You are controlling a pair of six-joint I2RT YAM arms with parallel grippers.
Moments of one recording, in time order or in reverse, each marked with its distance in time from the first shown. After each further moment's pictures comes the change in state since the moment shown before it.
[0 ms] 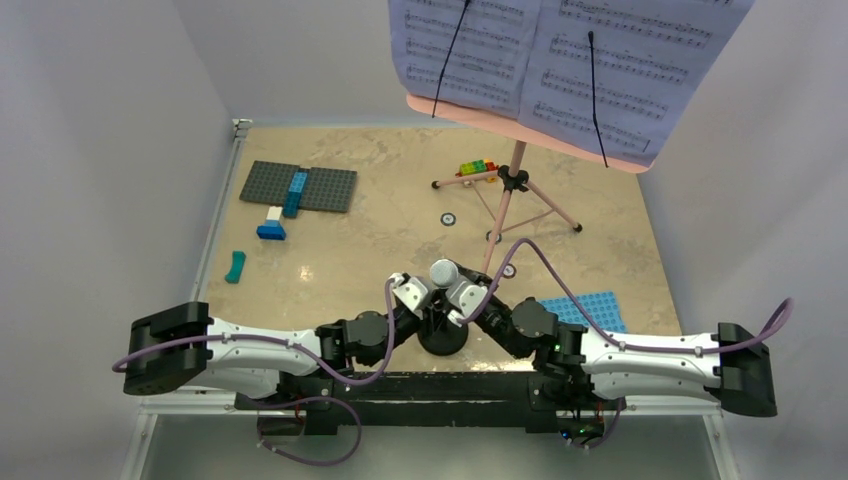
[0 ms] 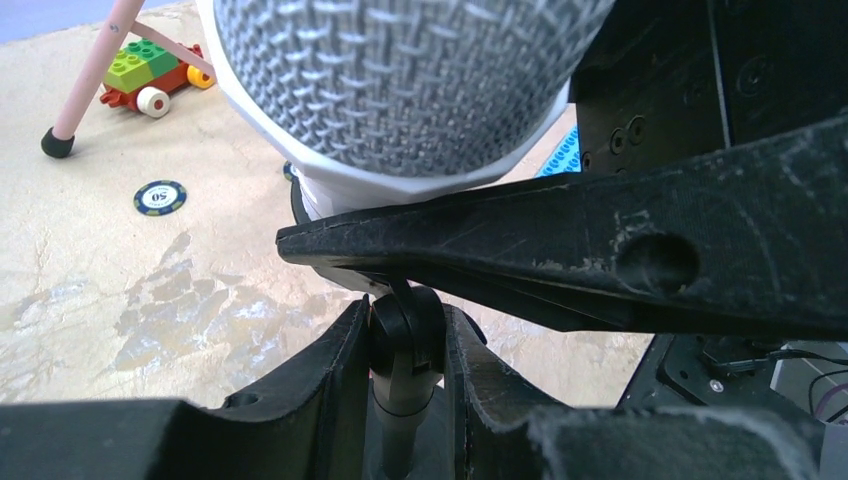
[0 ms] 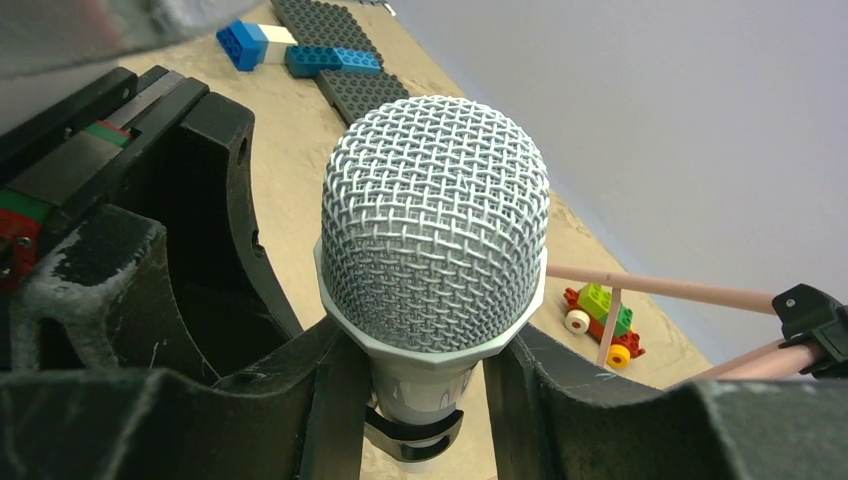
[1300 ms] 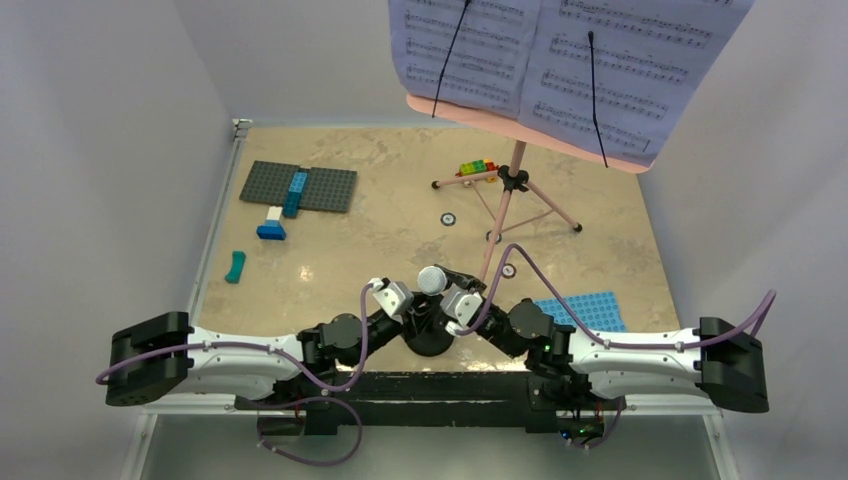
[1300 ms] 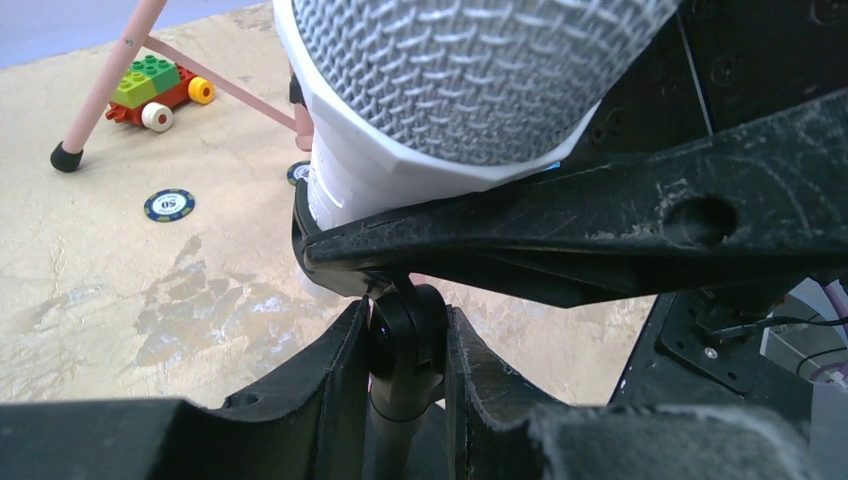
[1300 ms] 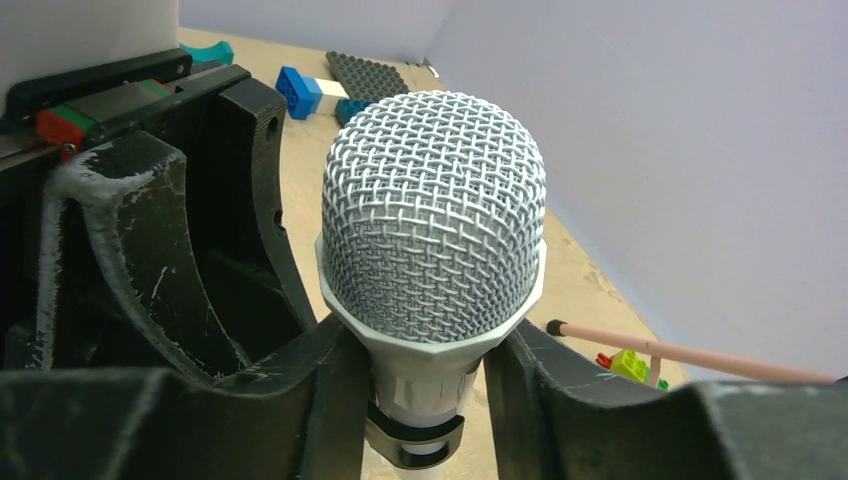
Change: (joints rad) left arm 0.038 -0.132 -0.127 0.061 0.083 0.040; right arm -0.008 0.088 -0.044 0.195 -0.149 -0.034
